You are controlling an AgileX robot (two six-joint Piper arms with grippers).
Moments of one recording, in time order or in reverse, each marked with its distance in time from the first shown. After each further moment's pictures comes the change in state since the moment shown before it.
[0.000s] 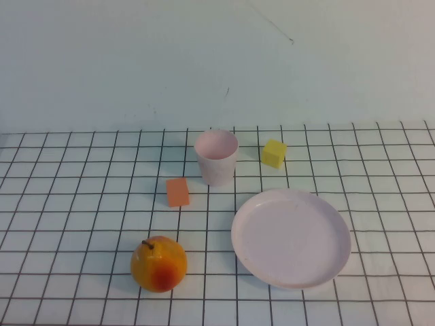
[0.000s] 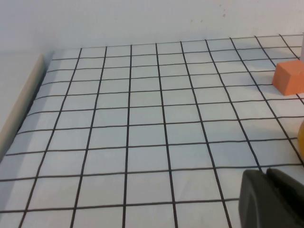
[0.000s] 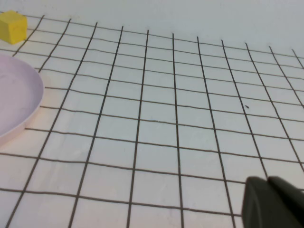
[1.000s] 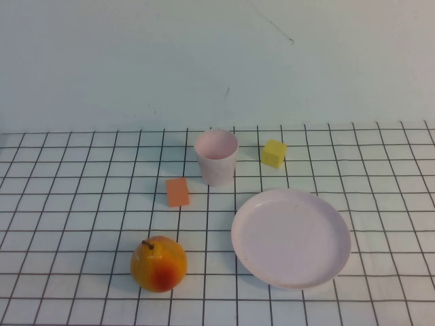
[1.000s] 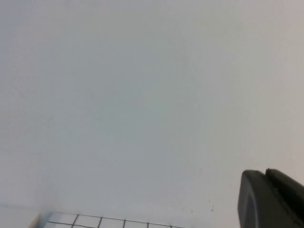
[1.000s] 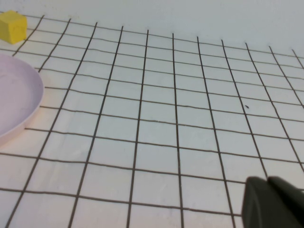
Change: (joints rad) right arm 0.000 0.000 0.000 -0.001 0.000 0.000; left arm 0.000 0.000 0.006 0.003 -0.536 -0.182
